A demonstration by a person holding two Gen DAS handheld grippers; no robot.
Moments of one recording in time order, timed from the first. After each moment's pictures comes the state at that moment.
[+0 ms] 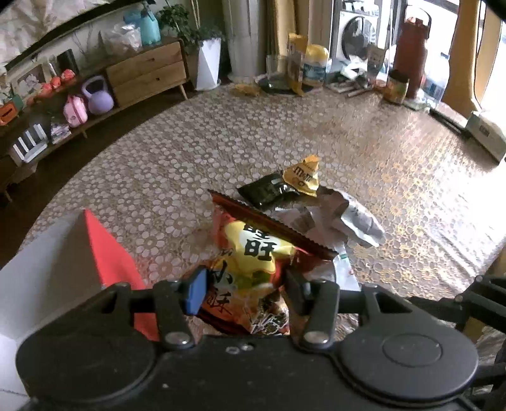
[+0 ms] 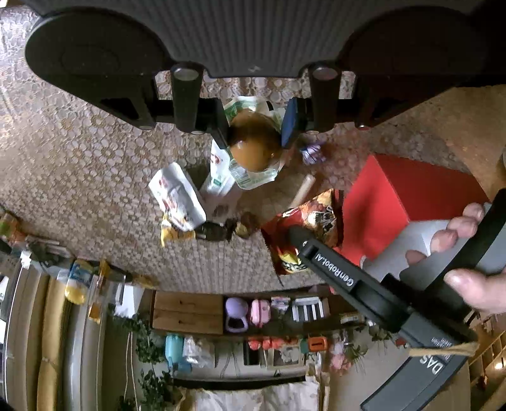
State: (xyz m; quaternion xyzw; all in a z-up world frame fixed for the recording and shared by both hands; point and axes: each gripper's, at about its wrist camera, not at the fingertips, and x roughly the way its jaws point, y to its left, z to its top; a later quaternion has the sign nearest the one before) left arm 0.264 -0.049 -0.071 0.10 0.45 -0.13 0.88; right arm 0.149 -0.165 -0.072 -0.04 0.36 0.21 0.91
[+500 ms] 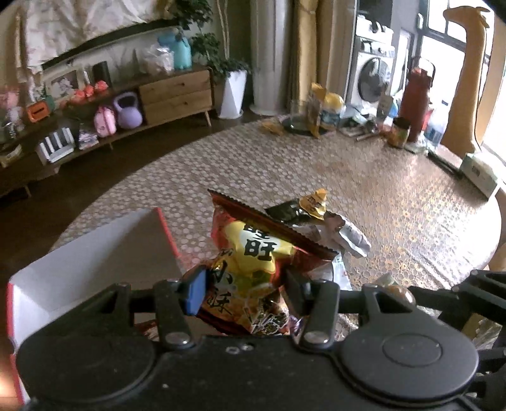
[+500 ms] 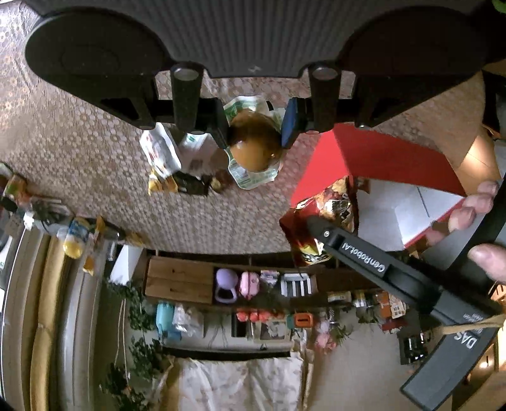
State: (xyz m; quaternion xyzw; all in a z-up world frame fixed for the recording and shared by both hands) left arm 0.201 -0.001 -0.006 0.06 0.40 -0.10 0.91; right arm 0.115 -0.132 -0.009 -0.06 0.32 0.22 0.92
